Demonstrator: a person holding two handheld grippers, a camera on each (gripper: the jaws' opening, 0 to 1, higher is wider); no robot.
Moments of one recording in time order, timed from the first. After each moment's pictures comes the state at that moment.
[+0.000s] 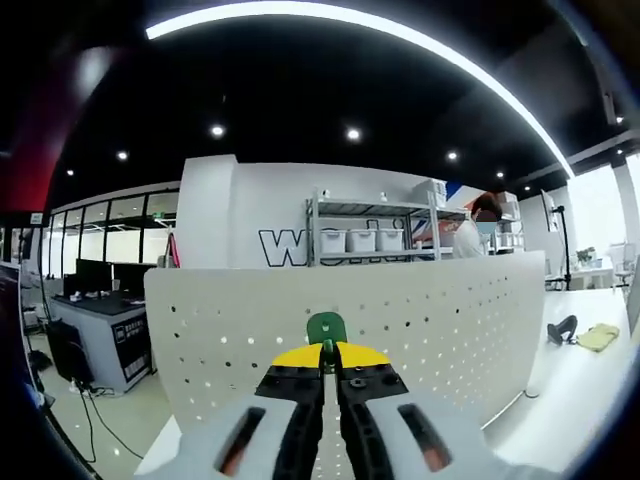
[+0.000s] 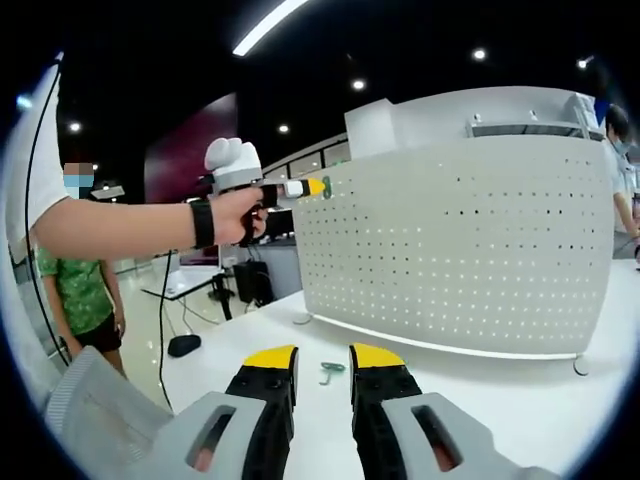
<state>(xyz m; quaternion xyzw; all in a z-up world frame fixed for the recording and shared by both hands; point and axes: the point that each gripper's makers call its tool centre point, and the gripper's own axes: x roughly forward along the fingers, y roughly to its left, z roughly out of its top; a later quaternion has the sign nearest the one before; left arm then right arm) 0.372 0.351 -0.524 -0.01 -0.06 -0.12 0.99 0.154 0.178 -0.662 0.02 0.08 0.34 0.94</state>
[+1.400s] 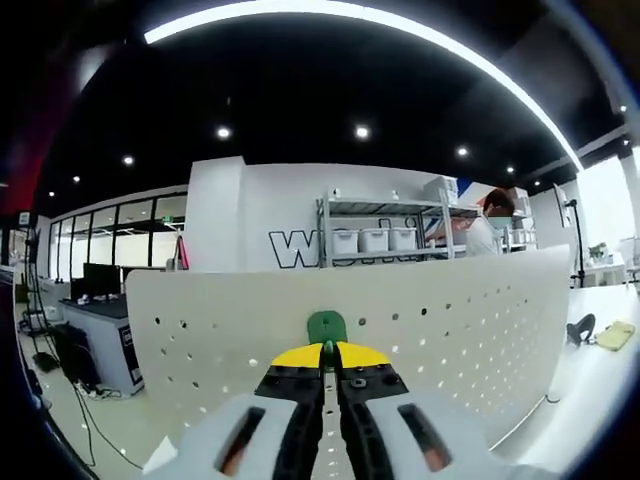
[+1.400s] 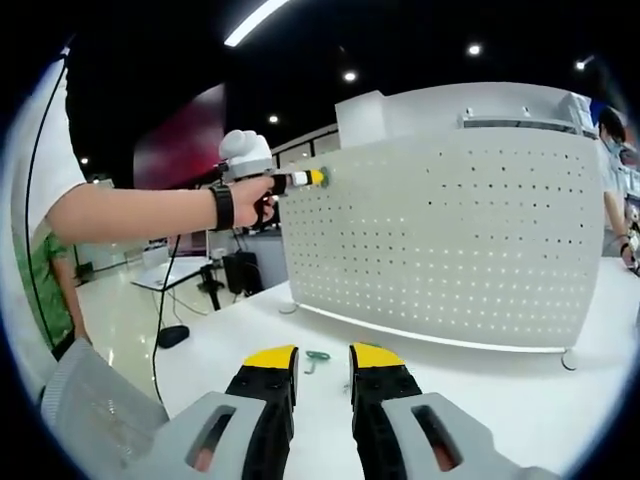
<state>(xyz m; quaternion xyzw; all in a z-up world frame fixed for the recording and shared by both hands) 0.418 0.357 -0.525 0.00 -0.06 -0.09 0.99 0.158 0.162 -0.671 0.02 0.10 0.32 0.94</state>
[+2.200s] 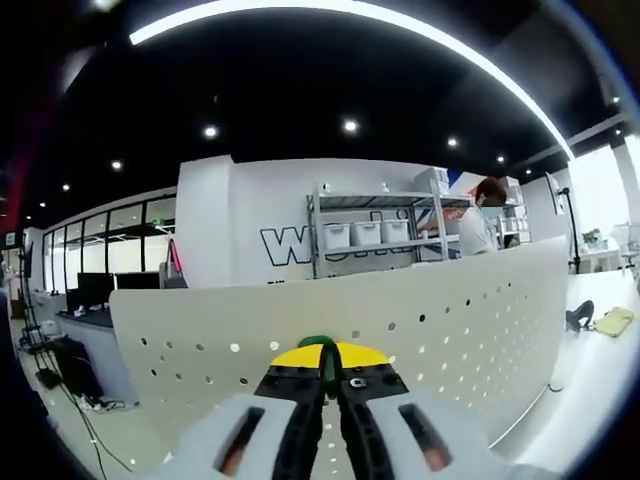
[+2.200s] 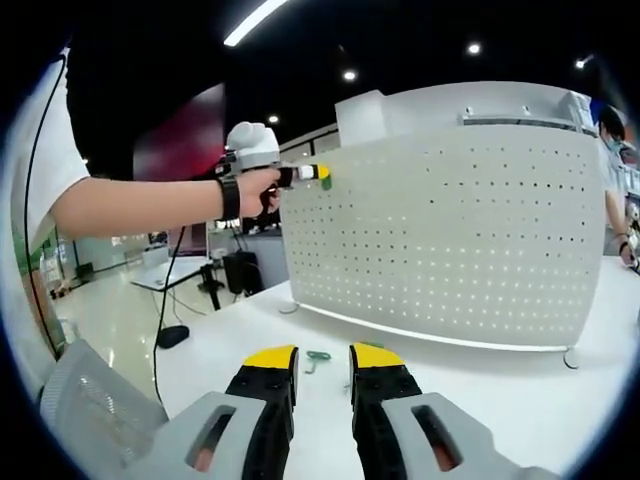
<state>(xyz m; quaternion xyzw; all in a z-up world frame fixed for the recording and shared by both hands) 0.431 0.348 -0.518 0.03 -0.05 -0.11 0.99 0.160 0.165 -0.674 0.02 0.10 0.32 0.94</state>
